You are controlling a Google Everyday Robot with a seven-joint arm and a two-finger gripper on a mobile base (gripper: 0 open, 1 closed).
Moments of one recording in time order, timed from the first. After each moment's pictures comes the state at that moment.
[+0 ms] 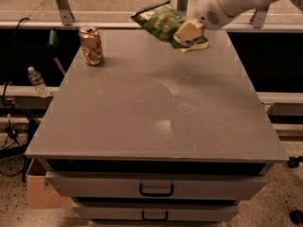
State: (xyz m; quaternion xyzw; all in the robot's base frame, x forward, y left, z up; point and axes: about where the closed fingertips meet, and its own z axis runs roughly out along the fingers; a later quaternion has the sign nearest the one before) arm 0.673 -0.105 0.973 -0.52 0.76 0.06 0.39
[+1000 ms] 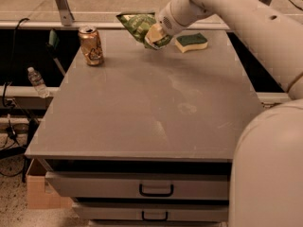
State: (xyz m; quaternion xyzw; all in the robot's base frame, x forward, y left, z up) arm 0.773 -0.025 0.915 -0.40 0.82 0.11 0.39
